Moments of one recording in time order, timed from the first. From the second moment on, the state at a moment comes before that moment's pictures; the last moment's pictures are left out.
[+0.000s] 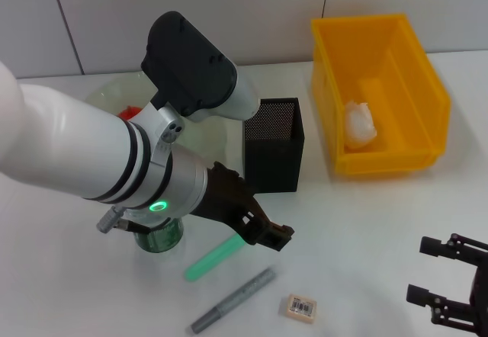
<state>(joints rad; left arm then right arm) -0.57 -2.08 1.82 1.54 2.40 1.27 -2.70 0.11 2.08 2.60 0.72 1.22 -1.81 0.97</state>
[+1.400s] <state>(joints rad) -0.66 -2.08 1.82 1.38 2.45 1.25 -2.72 0.17 2.08 2.60 0.64 1.21 -1.72 0.95</state>
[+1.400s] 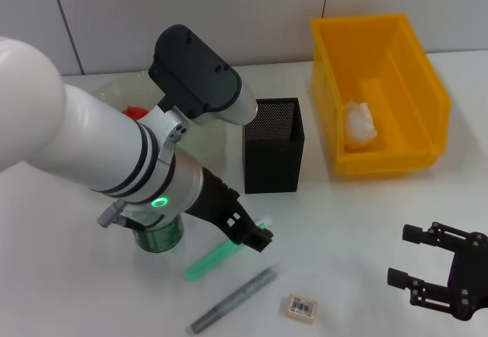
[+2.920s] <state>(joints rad) -0.82 -2.08 1.88 1.11 2.46 1.22 -2.68 0.17 2.08 2.60 0.63 1.21 -1.72 0.95</state>
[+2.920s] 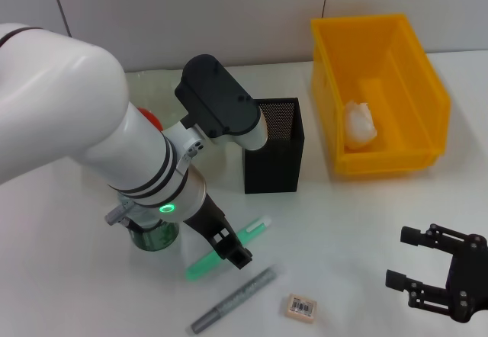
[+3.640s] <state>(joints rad) -0.83 -2.08 1.89 1.05 2.45 1.22 -2.67 0.17 2.08 2.59 0.63 1.21 -1.72 0.96</state>
